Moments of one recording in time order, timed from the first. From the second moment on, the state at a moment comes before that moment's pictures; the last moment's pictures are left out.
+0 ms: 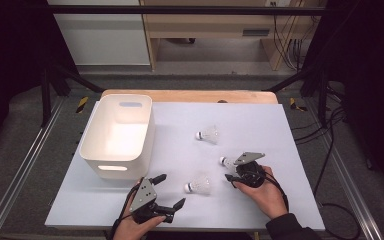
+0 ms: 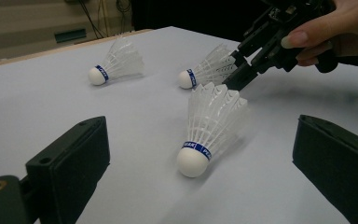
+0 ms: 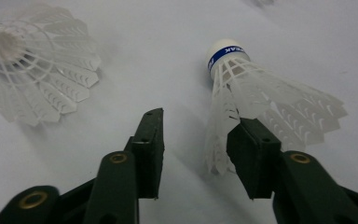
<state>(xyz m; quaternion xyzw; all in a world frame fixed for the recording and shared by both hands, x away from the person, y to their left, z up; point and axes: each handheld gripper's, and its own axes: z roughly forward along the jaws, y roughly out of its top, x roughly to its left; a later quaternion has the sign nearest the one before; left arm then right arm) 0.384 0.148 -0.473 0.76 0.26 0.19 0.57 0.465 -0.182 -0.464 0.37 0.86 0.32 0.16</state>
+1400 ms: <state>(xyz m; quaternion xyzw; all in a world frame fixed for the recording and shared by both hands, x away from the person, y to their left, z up) 0.388 0.153 -0.475 0.76 0.27 0.19 0.56 0.422 -0.153 -0.453 0.18 0.91 0.35 0.10</state>
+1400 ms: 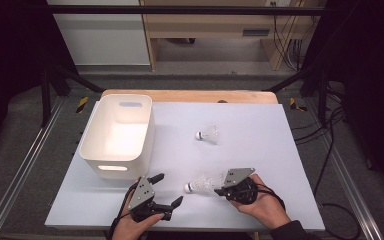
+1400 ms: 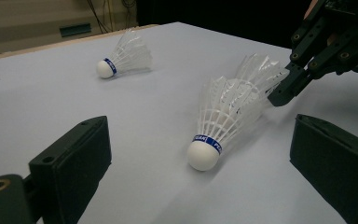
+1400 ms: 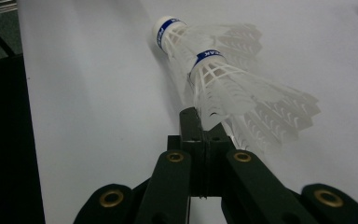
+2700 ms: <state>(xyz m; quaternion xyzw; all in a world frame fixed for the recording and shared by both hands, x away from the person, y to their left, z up) 0.385 0.147 -0.477 0.76 0.26 0.18 0.56 0.417 -0.141 -0.463 0.16 0.92 0.35 0.10</state>
